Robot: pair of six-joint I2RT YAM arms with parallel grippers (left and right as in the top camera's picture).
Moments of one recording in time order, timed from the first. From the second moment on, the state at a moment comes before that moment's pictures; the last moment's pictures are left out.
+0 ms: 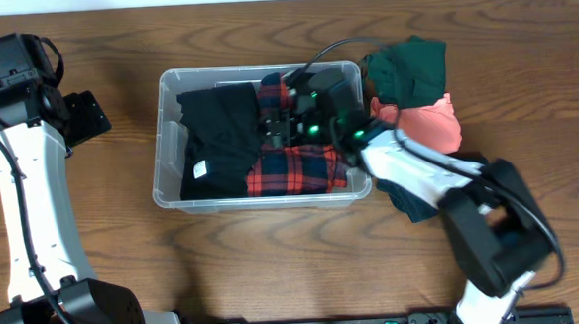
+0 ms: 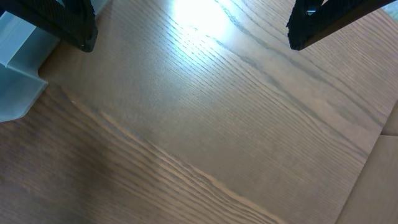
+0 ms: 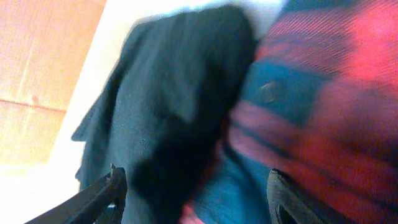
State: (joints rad) left arm 0.31 1.61 1.60 -1.14 -0.27 -0.16; right arm 0.54 1.87 1.16 0.08 -0.53 0.59
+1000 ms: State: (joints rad) left arm 0.31 1.61 1.60 -1.14 -0.27 -0.16; right arm -0.38 1.75 1.17 -0.24 -0.56 0.23
